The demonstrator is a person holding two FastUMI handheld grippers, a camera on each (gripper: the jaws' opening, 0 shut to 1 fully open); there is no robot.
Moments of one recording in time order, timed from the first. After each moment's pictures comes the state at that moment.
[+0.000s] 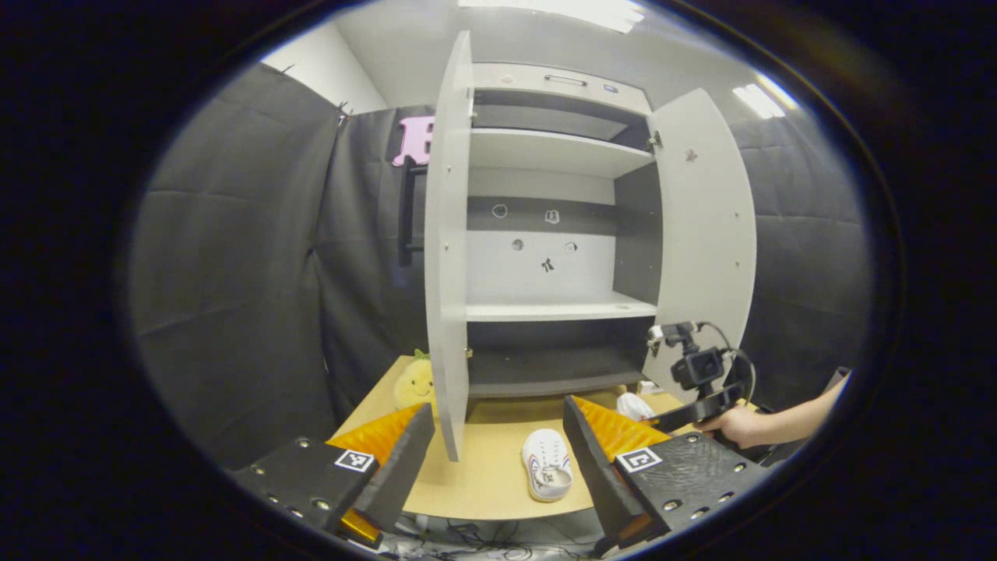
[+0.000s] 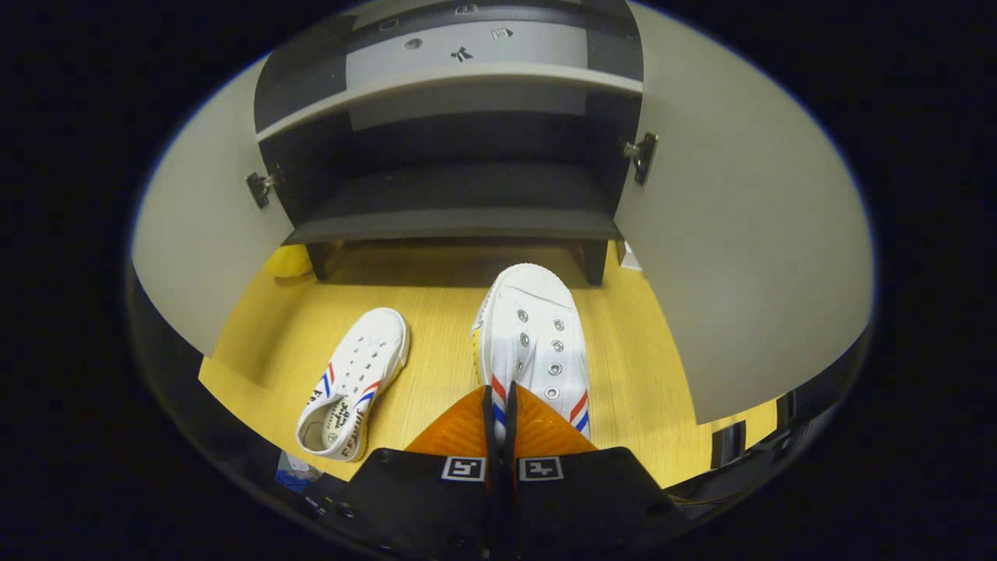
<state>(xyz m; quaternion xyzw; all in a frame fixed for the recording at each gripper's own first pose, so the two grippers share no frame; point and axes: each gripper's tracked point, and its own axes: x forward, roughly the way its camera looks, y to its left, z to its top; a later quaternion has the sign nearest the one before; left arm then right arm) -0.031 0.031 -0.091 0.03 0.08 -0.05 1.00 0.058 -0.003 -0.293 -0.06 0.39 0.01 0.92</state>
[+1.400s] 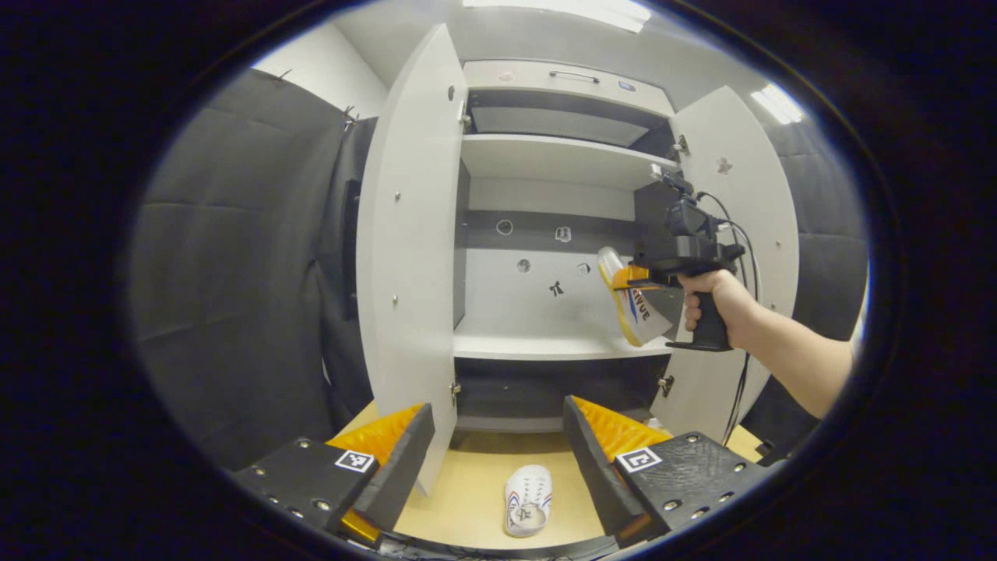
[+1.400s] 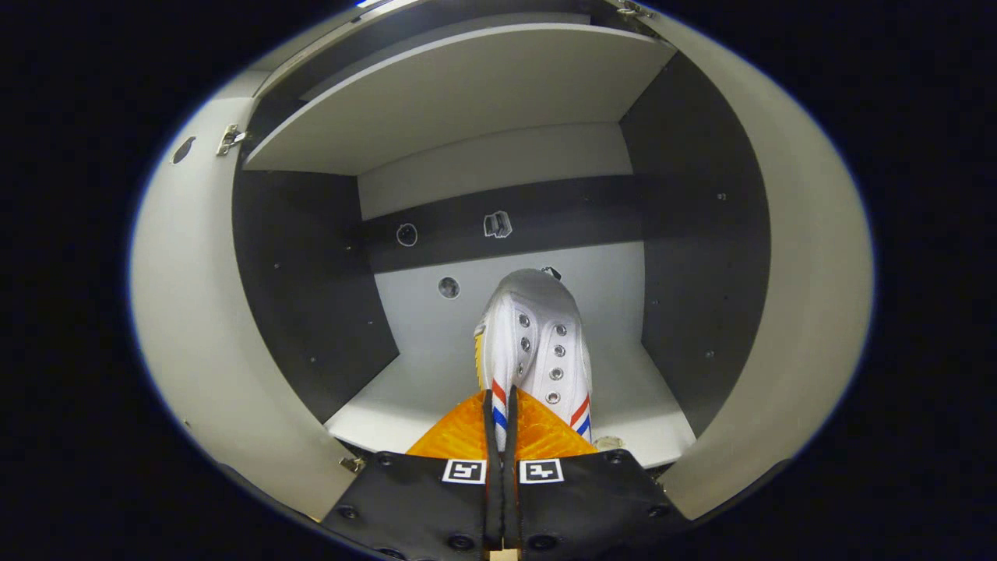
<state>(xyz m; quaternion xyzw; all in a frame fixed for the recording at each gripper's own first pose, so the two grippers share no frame) 0.029 -0.025 -0.036 -0.01 0.08 0.01 1.00 0.294 0.082 0.010 0.00 0.14 0.11 0.98</state>
